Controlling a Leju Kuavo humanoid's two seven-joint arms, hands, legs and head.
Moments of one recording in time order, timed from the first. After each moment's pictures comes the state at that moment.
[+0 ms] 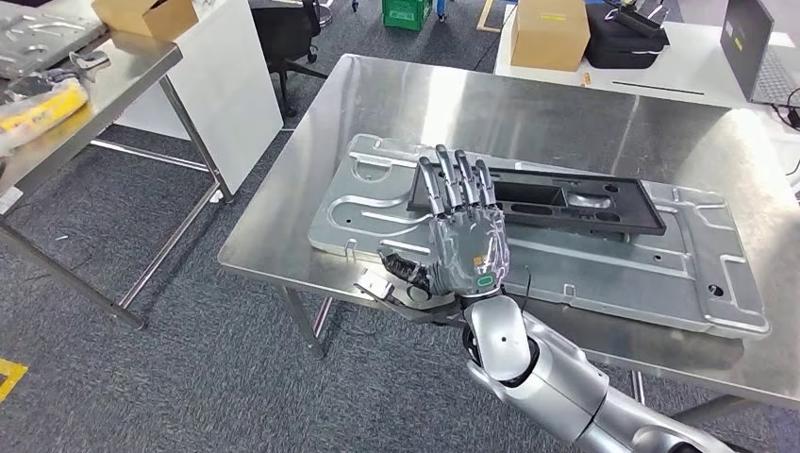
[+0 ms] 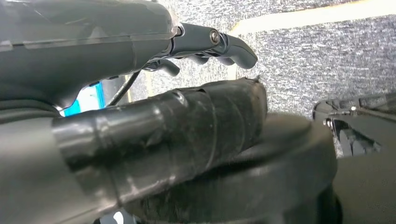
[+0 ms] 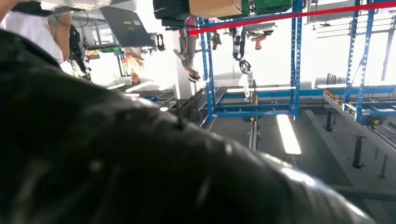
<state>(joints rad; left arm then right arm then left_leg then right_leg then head) -0.07 -0.26 0.93 -0.18 -1.17 -0.04 0.14 -0.62 -0.18 1.06 -1.35 1.57 -0.54 0.45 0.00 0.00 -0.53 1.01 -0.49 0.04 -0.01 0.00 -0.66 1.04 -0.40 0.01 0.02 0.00</state>
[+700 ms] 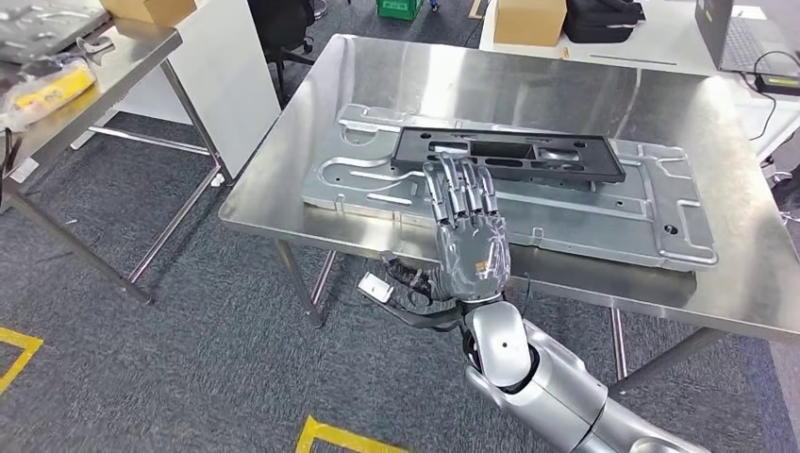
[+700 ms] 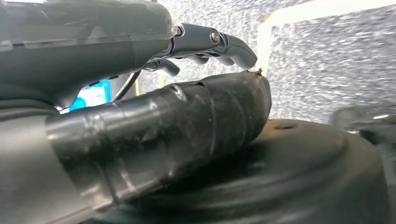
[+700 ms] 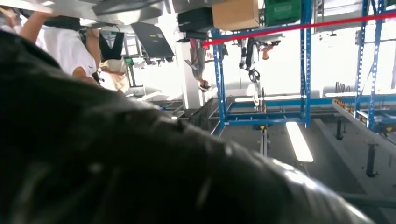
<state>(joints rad) -0.07 -0.27 0.93 -0.18 -1.18 -0.03 0.16 -0.57 -0.16 1.02 -1.35 1.57 -0.54 0.40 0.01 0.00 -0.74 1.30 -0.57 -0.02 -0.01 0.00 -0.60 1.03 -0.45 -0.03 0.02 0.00</state>
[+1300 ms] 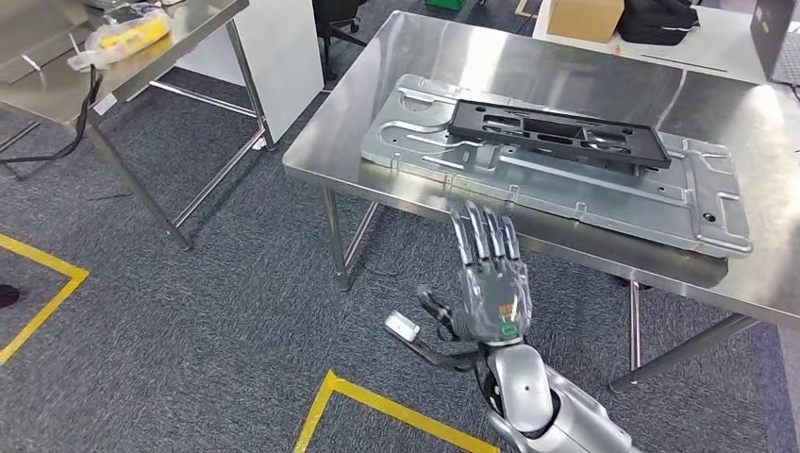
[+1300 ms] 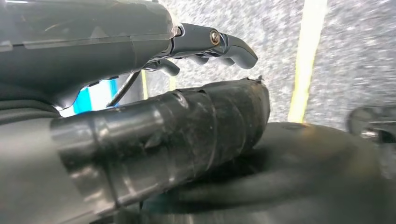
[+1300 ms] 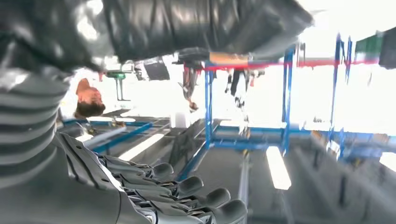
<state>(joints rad) -0.07 -0.27 0.93 -0.18 -1.21 0.00 0.15 -0.36 -0.26 0.98 -1.44 1.57 -0.55 0.45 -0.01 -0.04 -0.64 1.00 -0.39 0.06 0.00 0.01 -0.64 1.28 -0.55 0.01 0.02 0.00</state>
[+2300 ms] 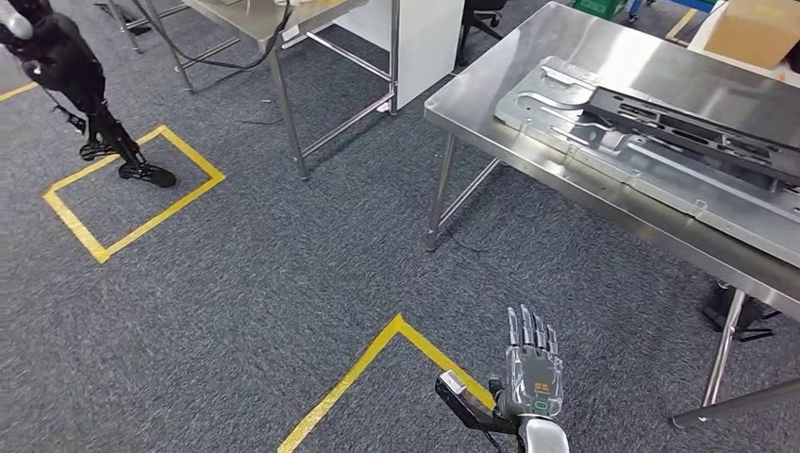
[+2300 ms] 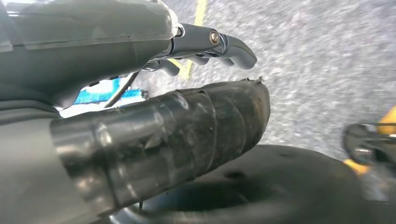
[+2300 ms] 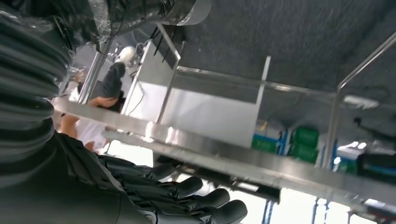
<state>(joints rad) -0.07 -0.26 0.93 -0.18 -1.24 0.04 0.15 0.00 -0.12 0.60 -1.14 1.46 -0.62 0.31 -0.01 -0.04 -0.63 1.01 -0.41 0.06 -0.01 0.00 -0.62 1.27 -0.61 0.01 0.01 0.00</state>
